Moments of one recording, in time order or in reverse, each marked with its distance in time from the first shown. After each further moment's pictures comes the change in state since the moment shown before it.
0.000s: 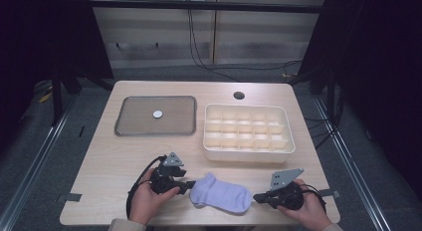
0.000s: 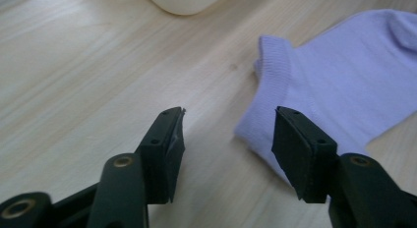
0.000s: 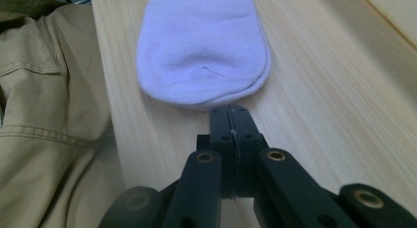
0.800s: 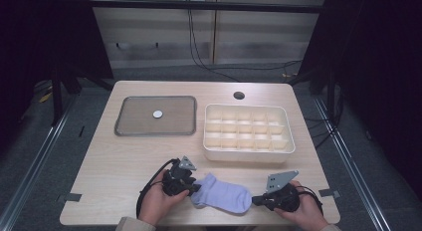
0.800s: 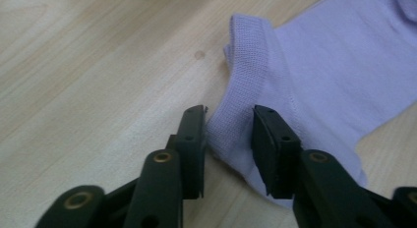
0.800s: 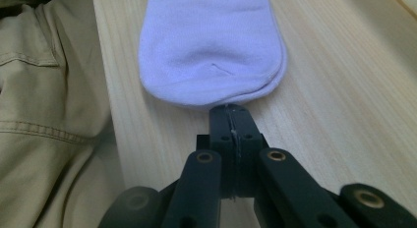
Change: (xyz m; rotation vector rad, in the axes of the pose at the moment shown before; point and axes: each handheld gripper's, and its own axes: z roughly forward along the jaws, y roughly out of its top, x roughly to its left) left arm -0.016 0.009 0.018 0.127 -0.011 0.034; right arm 0.004 0.000 0.010 0.031 0.002 -0.025
